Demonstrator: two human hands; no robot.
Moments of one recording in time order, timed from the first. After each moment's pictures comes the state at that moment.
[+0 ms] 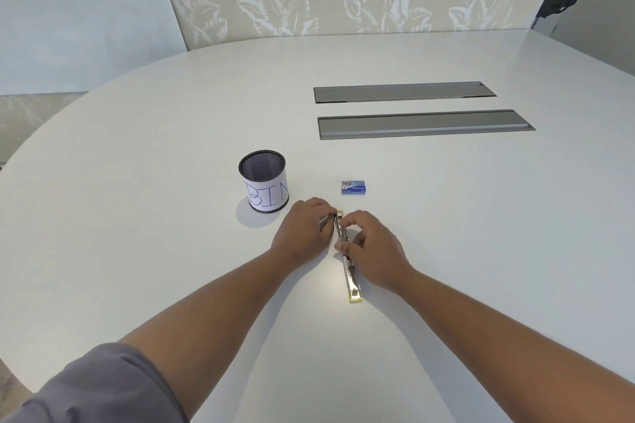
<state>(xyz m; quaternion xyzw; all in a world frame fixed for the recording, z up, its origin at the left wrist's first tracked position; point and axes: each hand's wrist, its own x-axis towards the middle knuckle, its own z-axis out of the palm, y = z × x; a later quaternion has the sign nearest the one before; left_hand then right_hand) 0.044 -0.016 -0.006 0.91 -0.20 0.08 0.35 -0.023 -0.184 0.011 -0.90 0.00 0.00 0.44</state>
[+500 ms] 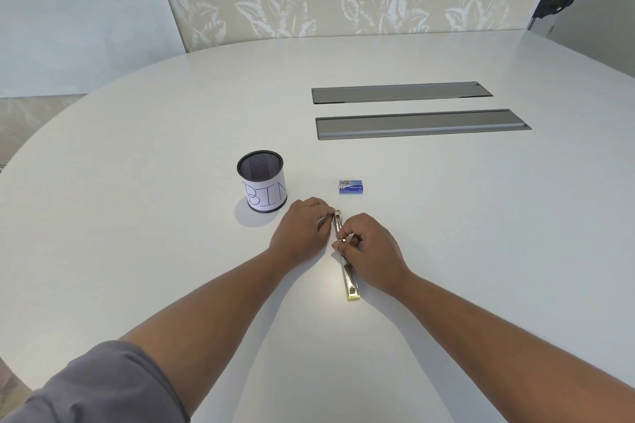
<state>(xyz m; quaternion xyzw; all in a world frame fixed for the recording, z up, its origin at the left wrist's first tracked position) 0.043 -0.014 -0.008 0.92 -0.20 0.10 0.32 -0.028 -0.183 0.002 -0.89 -0.07 -0.08 0.45</state>
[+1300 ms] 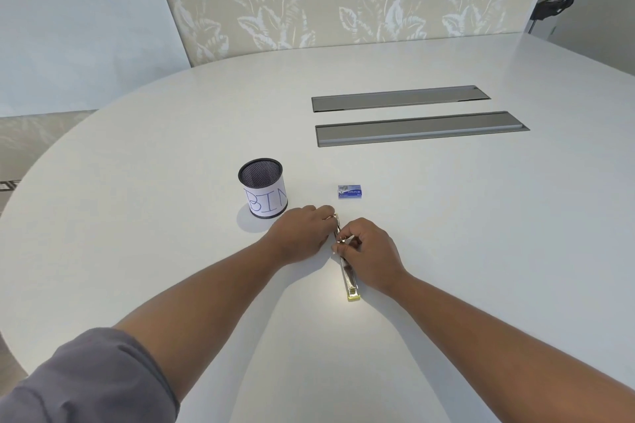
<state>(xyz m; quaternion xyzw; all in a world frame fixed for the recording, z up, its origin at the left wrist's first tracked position) 0.041 -0.005 0.028 0.91 -0.40 0.09 -0.04 -0.026 -0.184 0.000 -0.89 -0.03 -0.07 0.45</state>
